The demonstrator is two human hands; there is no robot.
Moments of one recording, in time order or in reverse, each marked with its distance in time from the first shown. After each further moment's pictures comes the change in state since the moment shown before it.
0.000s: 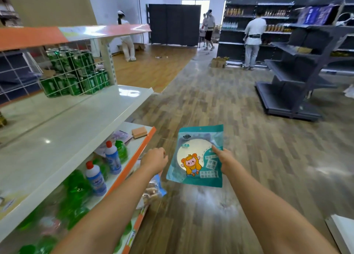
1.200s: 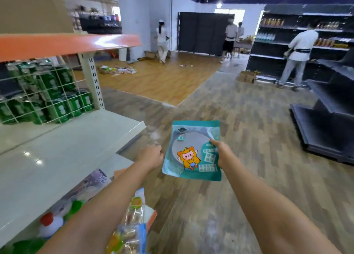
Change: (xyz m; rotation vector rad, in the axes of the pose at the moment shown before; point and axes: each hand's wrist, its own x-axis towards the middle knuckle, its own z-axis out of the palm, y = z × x) left_hand 0.391 0.011 -0.026 0.122 0.078 -0.158; right_hand 0.356 -0.245 0.110 -0.079 -0.136 0.017
